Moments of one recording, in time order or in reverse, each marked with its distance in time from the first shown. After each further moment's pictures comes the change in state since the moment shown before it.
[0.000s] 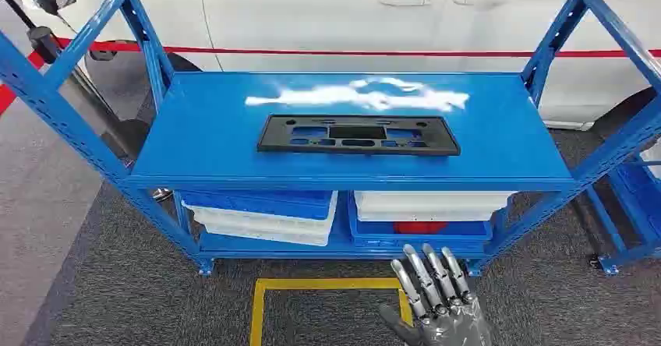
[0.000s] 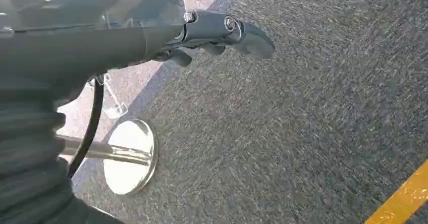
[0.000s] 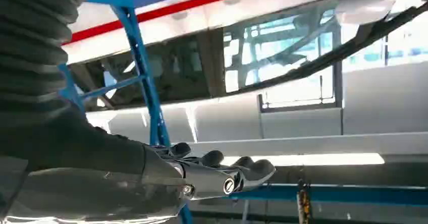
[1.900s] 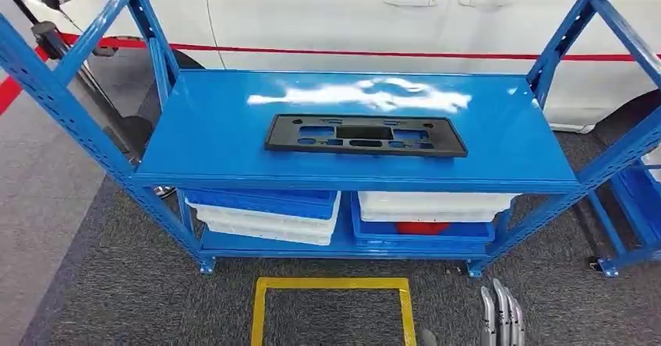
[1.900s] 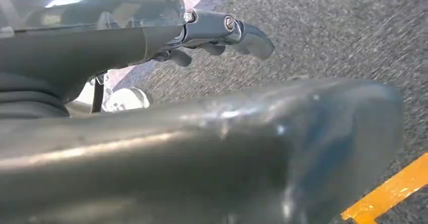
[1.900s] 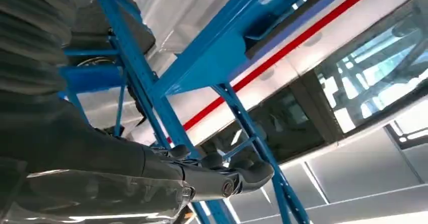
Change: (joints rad) left arm 0.000 0.005 -0.111 0.132 0.283 0.064 -0.067; right arm 0.281 0.404 -0.310 0.041 -0.515 0.000 -0.401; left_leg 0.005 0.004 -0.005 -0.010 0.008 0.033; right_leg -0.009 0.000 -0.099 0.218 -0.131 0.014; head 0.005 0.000
